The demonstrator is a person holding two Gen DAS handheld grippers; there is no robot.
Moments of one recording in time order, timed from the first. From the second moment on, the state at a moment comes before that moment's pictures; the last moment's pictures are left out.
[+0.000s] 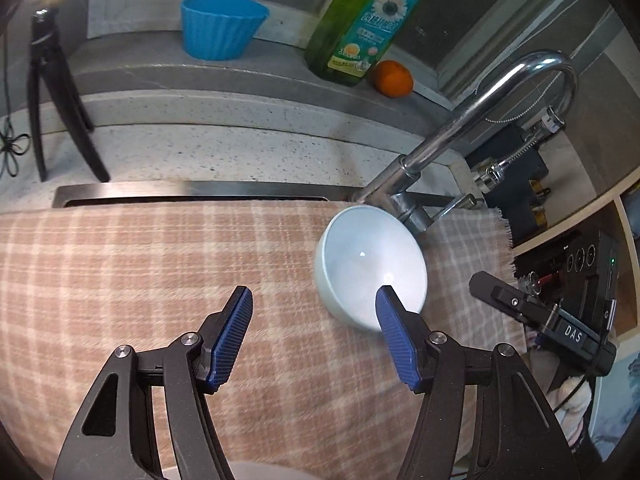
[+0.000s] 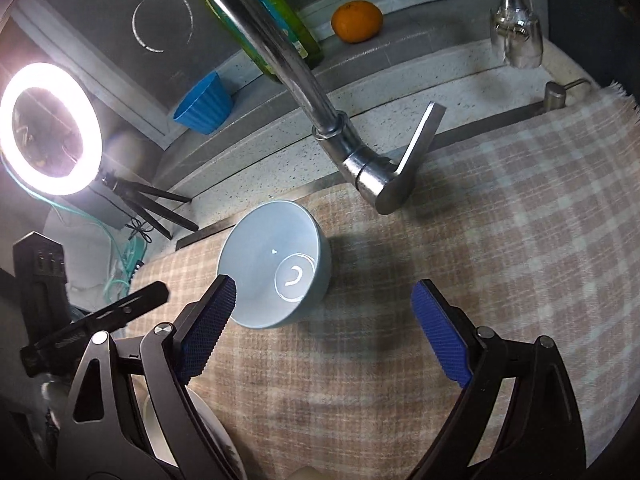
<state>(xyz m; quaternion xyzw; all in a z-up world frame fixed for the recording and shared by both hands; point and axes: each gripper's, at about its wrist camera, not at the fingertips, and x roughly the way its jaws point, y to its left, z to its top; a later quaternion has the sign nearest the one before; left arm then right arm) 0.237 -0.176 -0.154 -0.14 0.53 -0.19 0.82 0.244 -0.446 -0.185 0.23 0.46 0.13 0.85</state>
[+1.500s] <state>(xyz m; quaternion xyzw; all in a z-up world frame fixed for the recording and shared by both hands) 0.222 -0.166 -0.152 -0.17 0.54 -0.19 0.80 0.246 -0.393 -0.188 0.24 0.50 0.19 0.81</state>
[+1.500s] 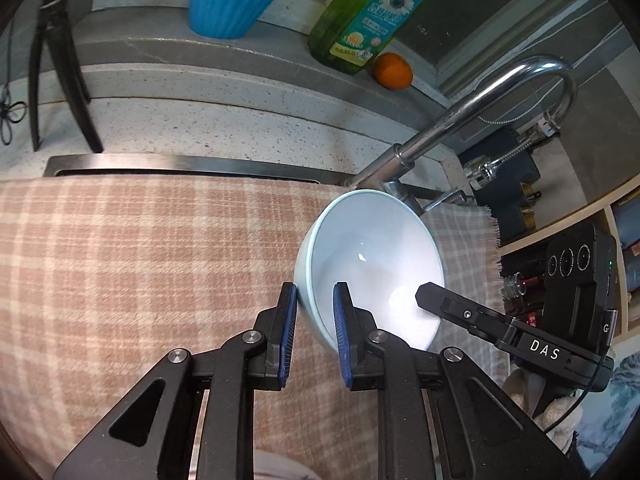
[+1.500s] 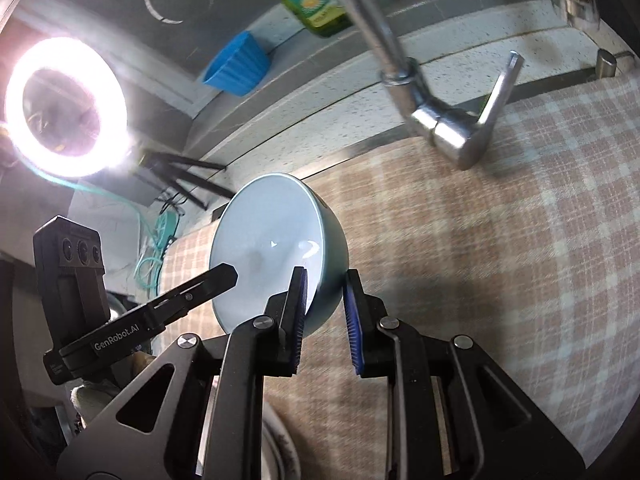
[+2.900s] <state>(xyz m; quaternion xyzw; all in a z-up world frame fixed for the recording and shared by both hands) 0.012 0.065 -0.120 -0.28 0.47 -0.05 0.83 0.109 -0.136 -0.159 0.10 0.50 0.39 0.76</state>
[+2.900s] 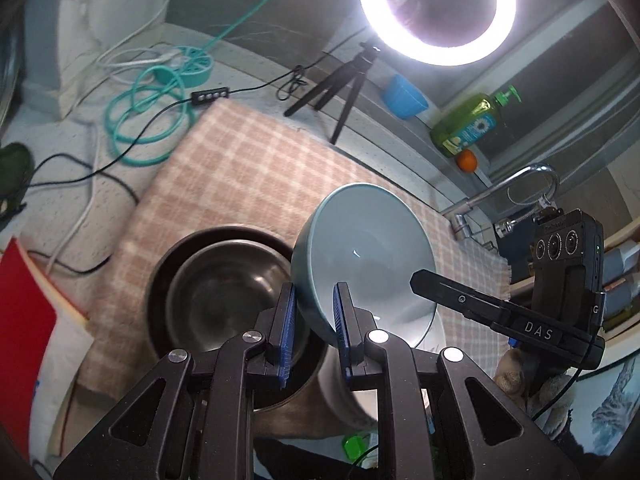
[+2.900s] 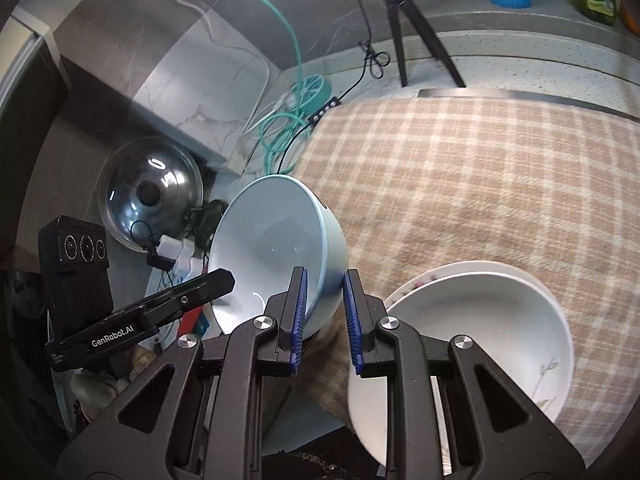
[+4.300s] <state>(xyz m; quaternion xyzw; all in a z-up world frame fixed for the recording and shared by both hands) -0.019 0.111 -0.158 -0.30 0.51 0.00 0.81 0.086 -0.053 -0.203 0.00 0.54 0.40 0.75</state>
